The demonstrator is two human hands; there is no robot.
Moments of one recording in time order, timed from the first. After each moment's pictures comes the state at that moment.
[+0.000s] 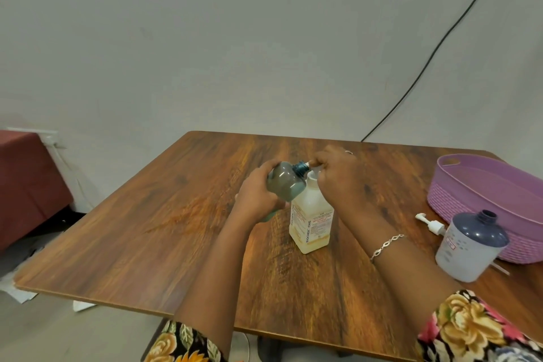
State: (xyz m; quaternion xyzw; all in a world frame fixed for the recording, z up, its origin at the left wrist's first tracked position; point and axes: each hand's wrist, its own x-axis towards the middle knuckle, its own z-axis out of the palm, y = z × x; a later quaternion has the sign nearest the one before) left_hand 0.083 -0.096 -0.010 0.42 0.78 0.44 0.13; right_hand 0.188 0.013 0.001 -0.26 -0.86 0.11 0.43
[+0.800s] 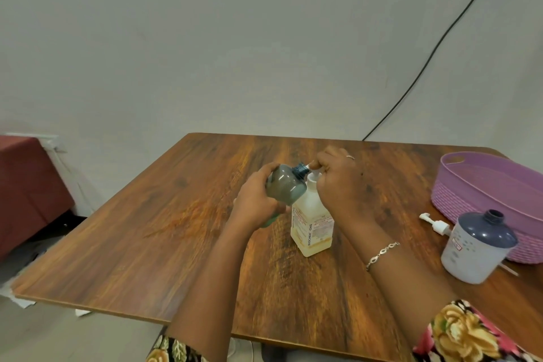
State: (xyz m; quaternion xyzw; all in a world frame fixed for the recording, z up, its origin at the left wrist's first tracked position) left_hand 0.081 -0.099 -0.011 0.42 0.78 0.44 0.14; right_hand 0.183 0.007 -0.003 -0.25 -0.83 0.15 0.47
